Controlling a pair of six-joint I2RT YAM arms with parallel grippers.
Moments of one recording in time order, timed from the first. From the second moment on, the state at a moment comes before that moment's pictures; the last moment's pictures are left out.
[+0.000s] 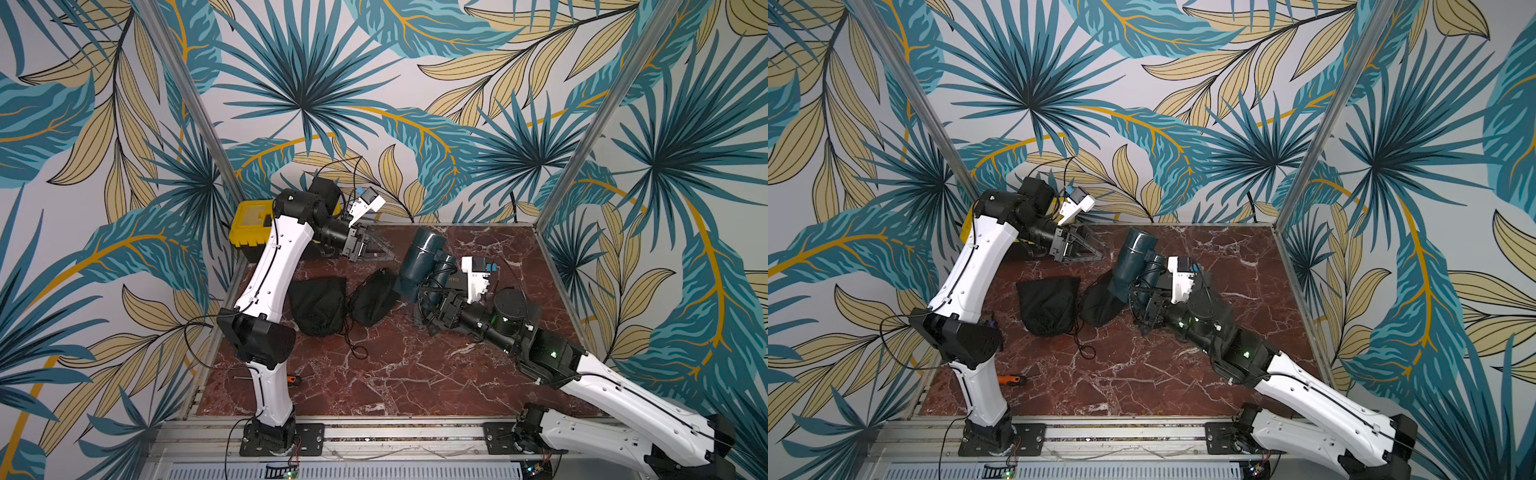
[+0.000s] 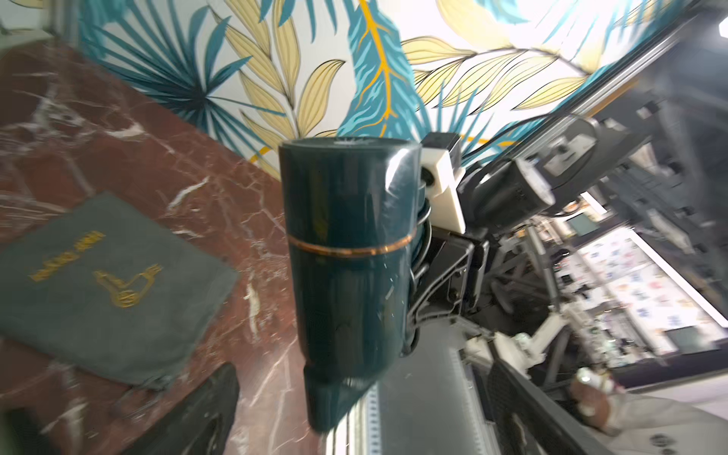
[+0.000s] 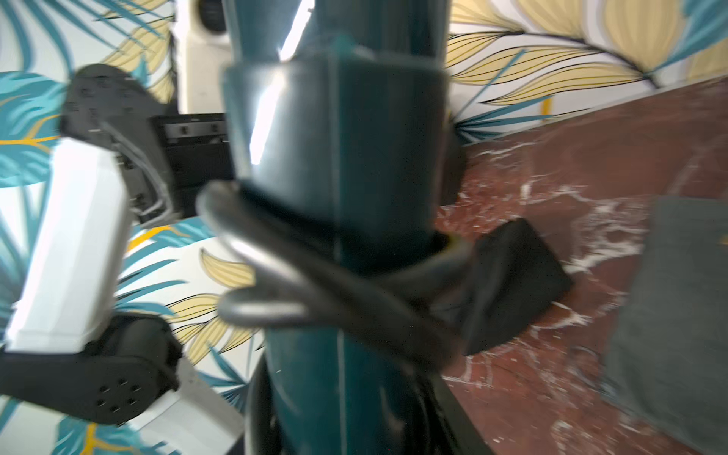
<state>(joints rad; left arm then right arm) -0.29 1.92 2.35 -1.61 1.27 0.51 0.89 0.90 0.97 -0.28 0.20 0.75</state>
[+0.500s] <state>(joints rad) -0.67 1.95 1.94 -1.22 0.50 0.53 0.82 0.82 1.23 -1.02 0.65 0.89</state>
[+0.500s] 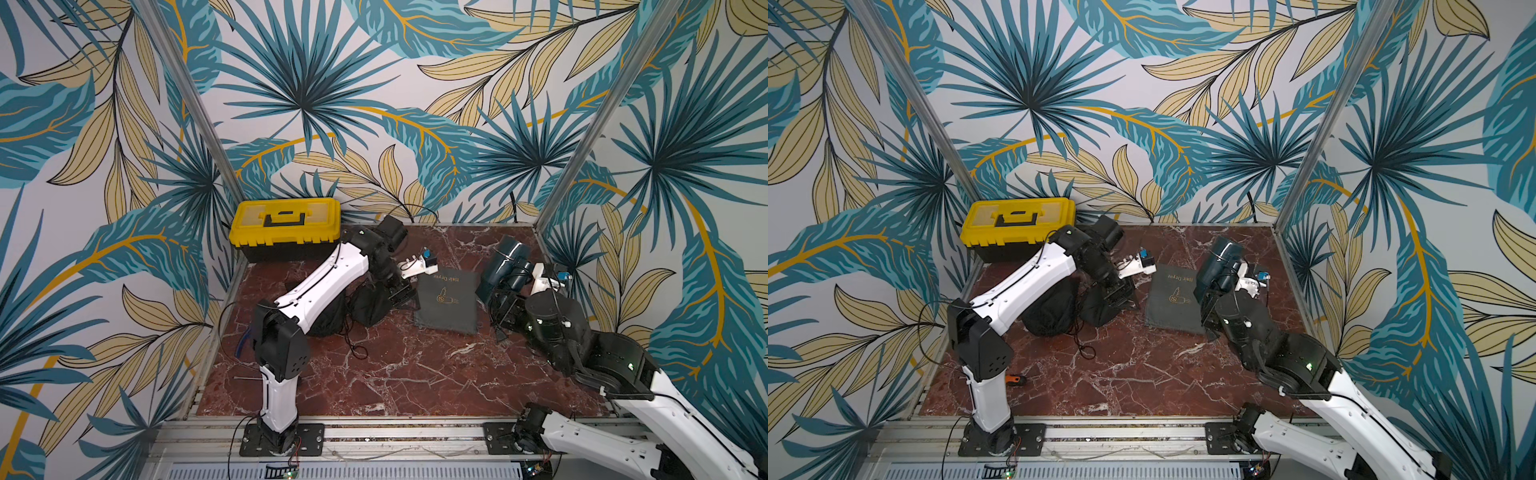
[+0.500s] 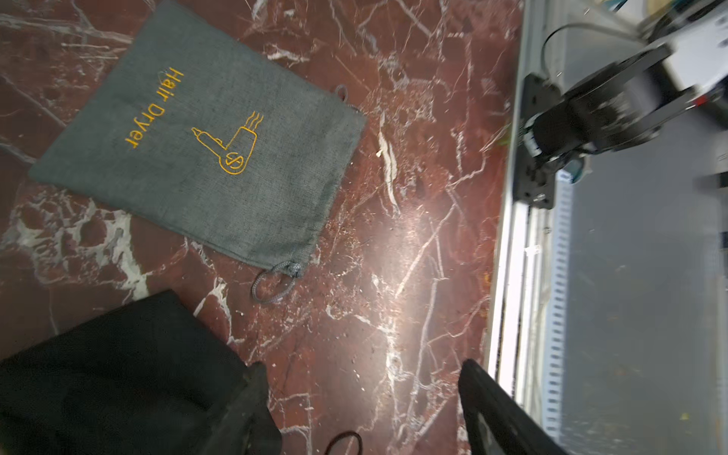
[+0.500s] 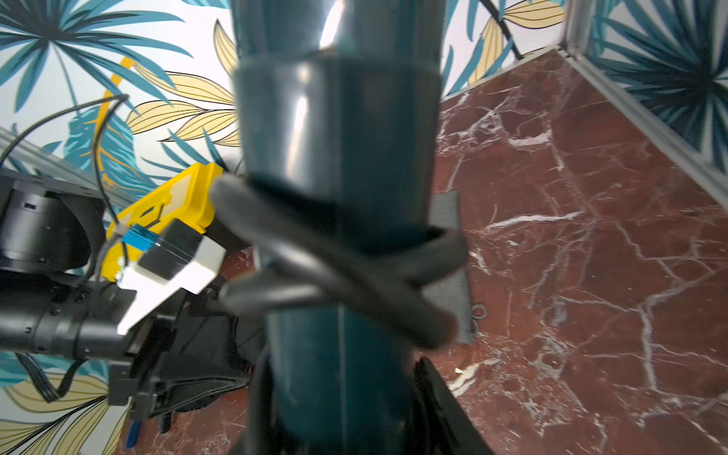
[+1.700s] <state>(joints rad) -0.95 2.31 1.91 -0.73 0.08 0.59 0.82 0.64 1.14 -1.13 0.65 0.95</state>
